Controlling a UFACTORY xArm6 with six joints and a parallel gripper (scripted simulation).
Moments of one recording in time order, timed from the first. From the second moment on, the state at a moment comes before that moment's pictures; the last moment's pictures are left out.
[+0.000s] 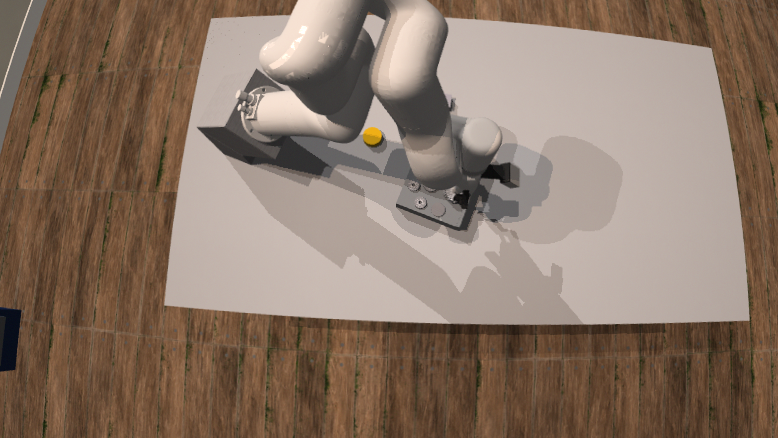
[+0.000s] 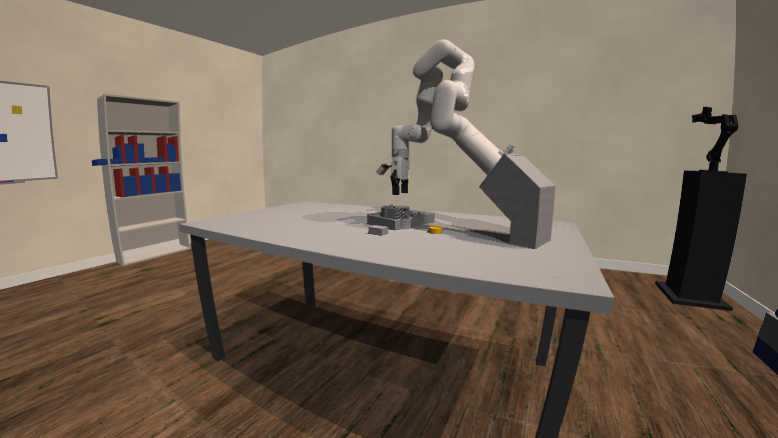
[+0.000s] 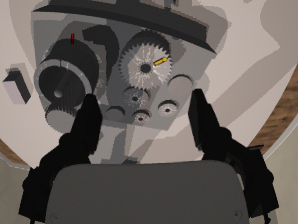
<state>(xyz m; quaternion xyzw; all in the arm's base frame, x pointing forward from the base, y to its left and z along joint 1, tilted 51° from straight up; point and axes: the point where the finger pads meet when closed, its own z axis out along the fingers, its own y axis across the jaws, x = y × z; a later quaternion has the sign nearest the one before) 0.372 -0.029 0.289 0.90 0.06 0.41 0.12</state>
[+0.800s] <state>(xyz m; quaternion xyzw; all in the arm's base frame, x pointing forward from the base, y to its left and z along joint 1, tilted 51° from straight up) 0.380 -0.031 0.283 0.90 0.06 0.41 0.12</state>
